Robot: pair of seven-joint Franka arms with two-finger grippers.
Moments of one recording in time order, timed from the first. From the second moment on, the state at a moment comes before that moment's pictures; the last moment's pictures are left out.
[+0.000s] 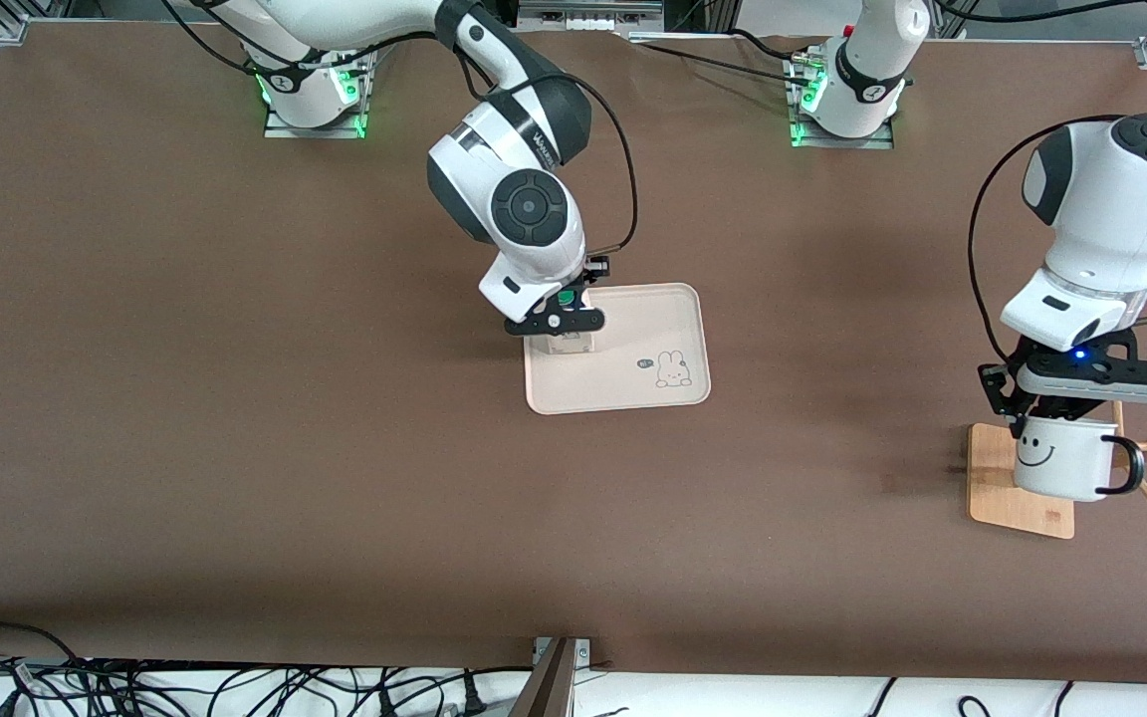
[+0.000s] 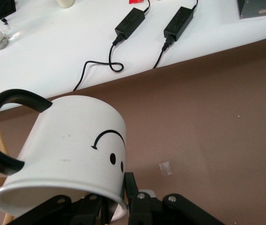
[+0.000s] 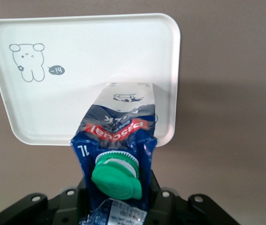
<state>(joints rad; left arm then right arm) 0.00 0.11 -0.02 -2.03 0.27 2.59 -0.02 0.63 0.68 0.17 -1.26 0.08 1.80 0.69</state>
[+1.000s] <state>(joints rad) -0.08 0.04 -0.19 -2.03 0.06 2.05 -0.01 0.64 0.69 0.16 -1.26 0.08 1.81 0.69</state>
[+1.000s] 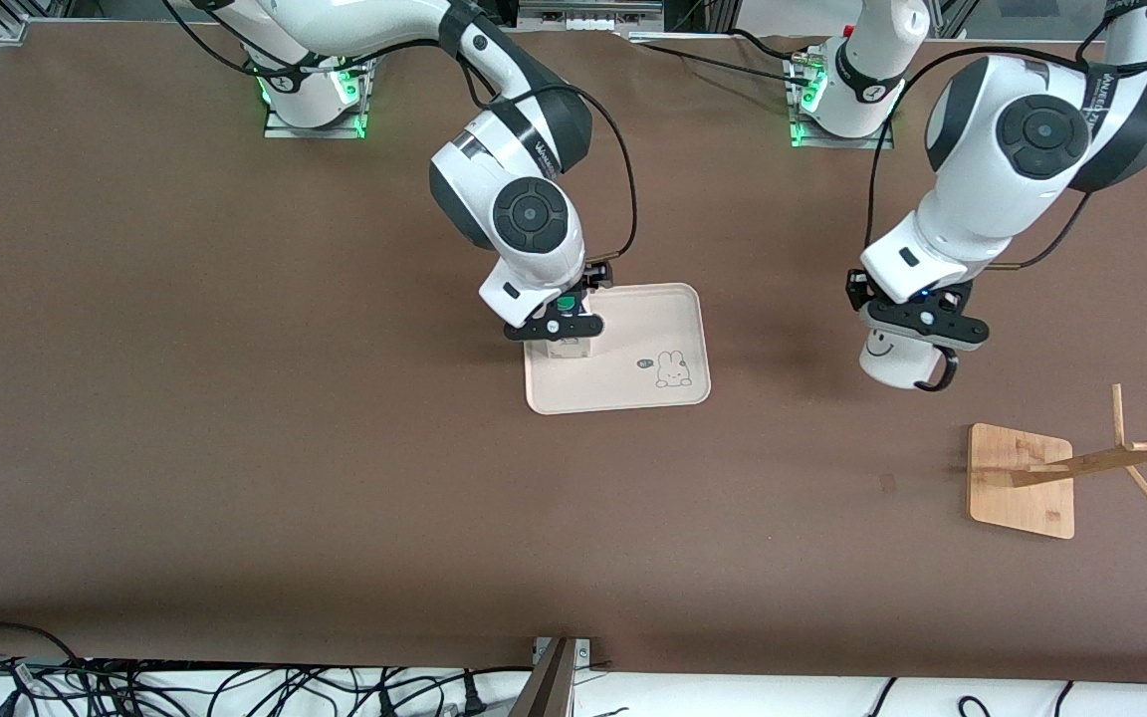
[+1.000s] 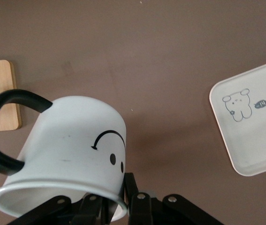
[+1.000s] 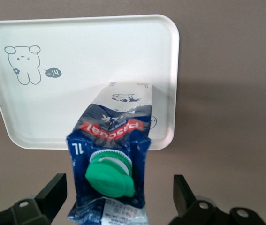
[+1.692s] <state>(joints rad) -0.14 0.18 -0.27 -1.96 -0.04 1.95 -0.01 0.63 0.49 0.09 -1.25 0.08 1.73 0.74</state>
